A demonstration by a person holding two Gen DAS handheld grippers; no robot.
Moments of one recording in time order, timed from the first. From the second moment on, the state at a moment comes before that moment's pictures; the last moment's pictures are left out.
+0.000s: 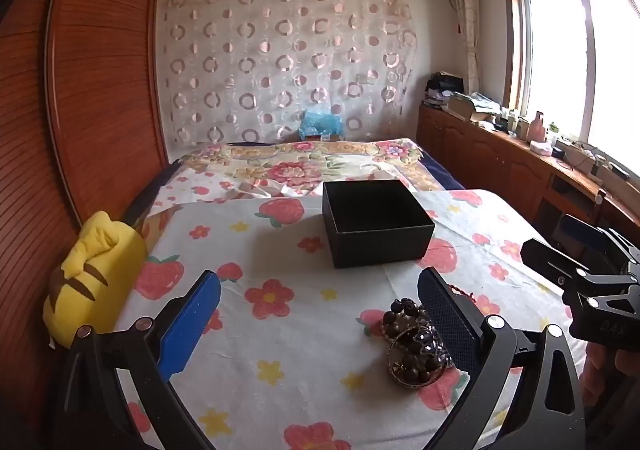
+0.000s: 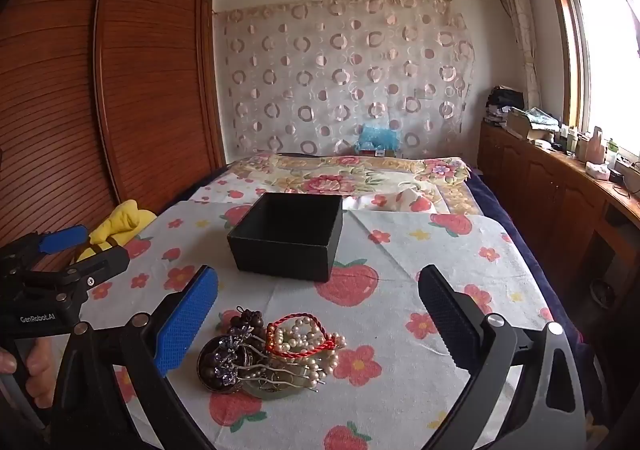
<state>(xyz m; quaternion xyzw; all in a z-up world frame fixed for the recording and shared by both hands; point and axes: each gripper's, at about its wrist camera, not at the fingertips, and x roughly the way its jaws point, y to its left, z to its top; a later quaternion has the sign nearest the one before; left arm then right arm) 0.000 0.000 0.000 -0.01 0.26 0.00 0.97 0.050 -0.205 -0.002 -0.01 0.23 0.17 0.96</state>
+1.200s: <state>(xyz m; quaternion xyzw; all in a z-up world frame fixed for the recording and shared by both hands) 0.003 -0.003 0.003 0.00 0.25 0.00 0.97 0.047 -0.204 0.002 -0.01 0.23 0.17 0.96</state>
